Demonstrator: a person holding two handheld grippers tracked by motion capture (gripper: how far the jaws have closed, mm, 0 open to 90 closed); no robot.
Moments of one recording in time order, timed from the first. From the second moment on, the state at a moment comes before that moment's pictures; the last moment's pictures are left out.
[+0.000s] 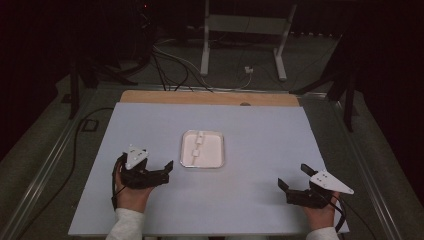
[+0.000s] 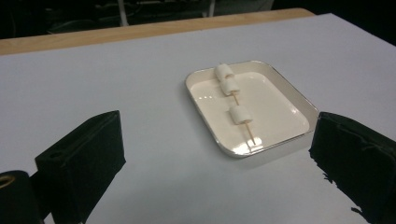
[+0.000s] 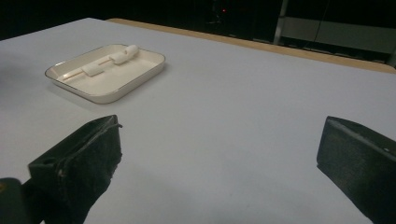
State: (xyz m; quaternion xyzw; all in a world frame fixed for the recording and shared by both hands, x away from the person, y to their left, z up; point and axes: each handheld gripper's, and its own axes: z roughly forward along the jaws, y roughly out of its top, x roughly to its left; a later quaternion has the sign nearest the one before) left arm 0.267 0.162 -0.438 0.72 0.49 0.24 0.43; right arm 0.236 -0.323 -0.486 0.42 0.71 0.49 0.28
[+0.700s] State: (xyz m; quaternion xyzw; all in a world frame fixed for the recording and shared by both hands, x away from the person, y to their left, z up) left arm 0.304 0.125 -0.450 0.75 0.48 0.21 0.40; right arm 0.237 -0.324 -0.486 0.42 0.71 0.49 0.28
